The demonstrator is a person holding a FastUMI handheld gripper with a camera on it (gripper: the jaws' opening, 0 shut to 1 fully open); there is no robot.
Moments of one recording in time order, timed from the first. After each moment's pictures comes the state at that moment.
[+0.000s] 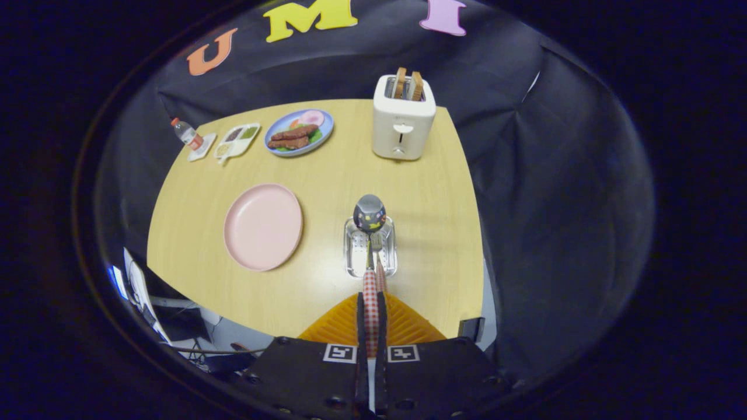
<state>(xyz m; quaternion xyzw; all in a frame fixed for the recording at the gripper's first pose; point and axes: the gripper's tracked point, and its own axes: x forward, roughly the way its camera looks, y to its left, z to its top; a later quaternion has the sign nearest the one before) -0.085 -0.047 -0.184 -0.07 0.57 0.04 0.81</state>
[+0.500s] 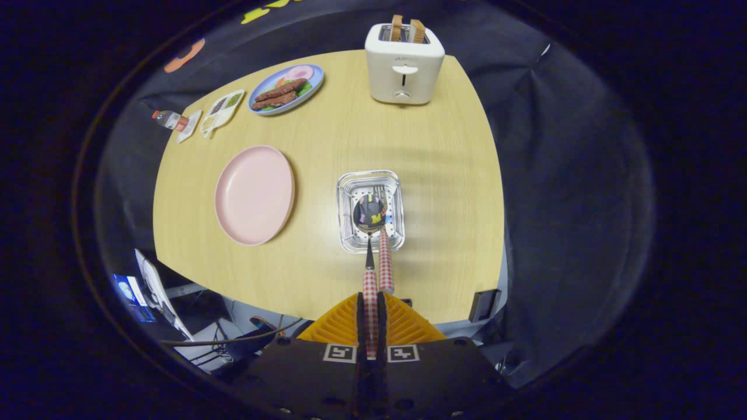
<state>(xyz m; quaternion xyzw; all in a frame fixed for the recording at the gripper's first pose) -0.084 -0.048 -0.215 -0.03 0.69 0.03 0.72</state>
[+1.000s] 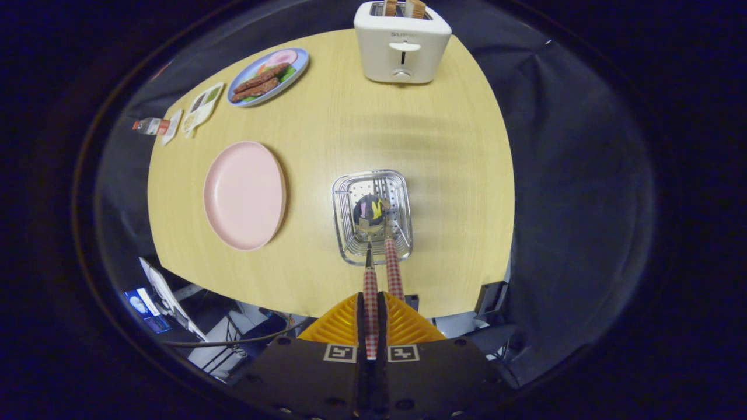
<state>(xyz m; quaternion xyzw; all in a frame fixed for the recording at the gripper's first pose) -0.064 -0.039 -0.225 -0.03 0.74 0.01 0.67</state>
